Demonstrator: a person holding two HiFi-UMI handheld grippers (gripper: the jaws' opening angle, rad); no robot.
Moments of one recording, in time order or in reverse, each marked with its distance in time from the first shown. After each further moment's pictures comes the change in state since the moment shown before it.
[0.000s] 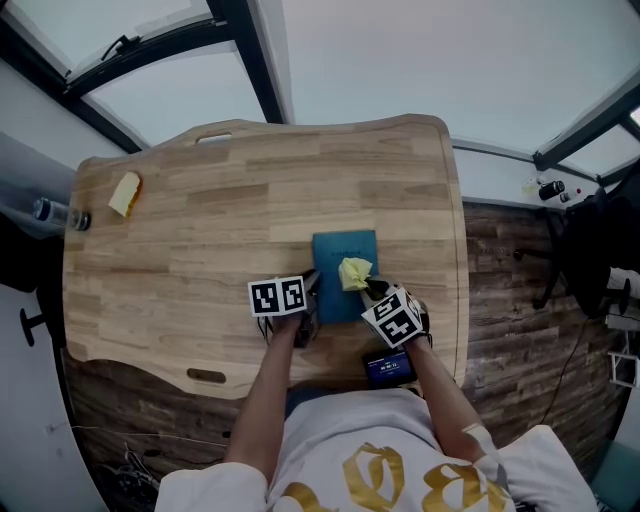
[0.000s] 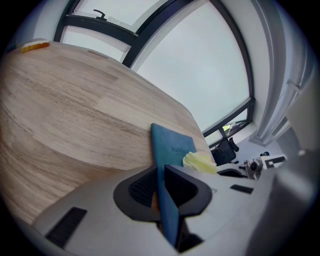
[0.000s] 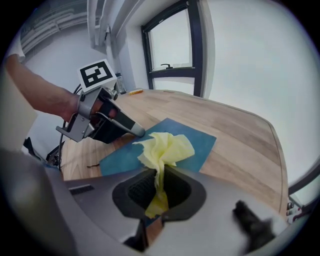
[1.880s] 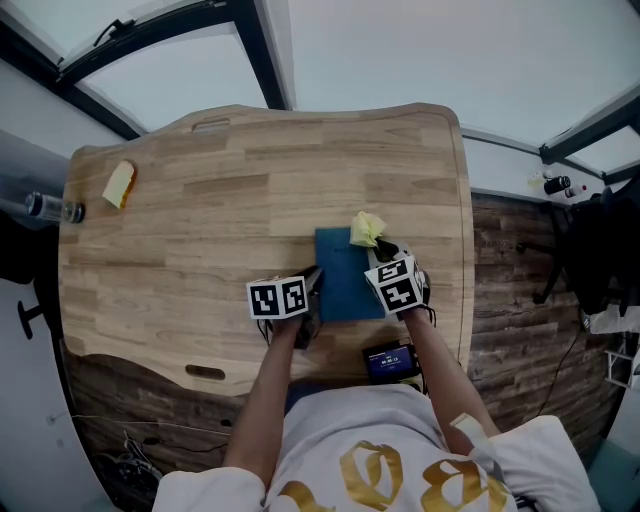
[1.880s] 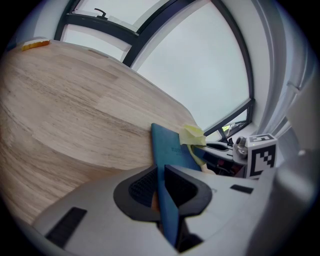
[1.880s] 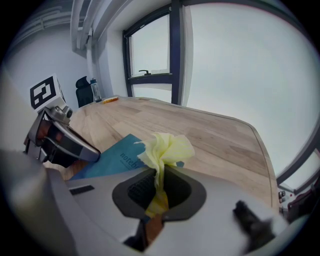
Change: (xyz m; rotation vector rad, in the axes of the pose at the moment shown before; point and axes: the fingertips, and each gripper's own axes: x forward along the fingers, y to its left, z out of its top) left arm 0.001 0.001 0.000 -0.006 0.003 -0.009; right arm 0.025 -0.078 0.043 0.121 -0.073 -0.190
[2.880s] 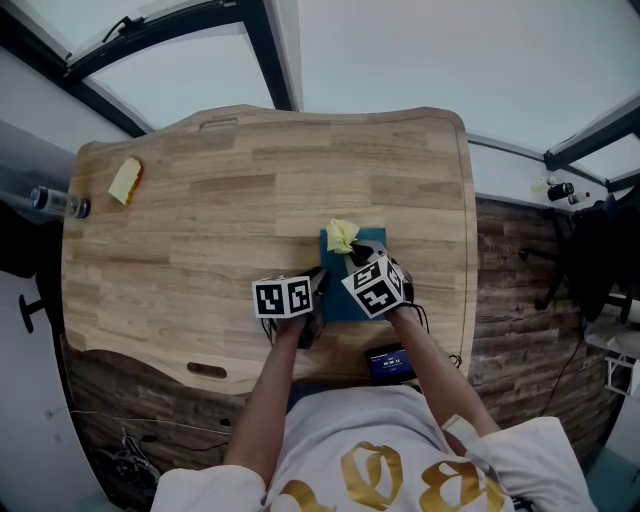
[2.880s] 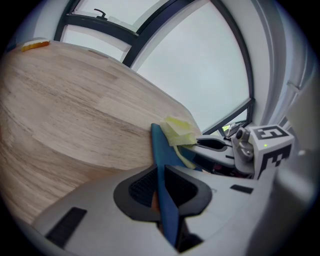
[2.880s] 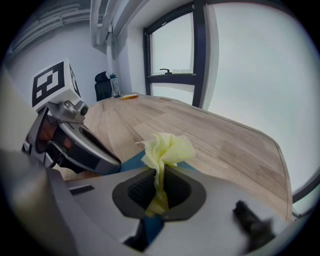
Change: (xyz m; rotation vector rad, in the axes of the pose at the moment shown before) left arm -0.001 0.000 0.000 0.003 -0.001 0.004; right arm 0.019 0.061 0.025 -0.158 -0.001 0.132
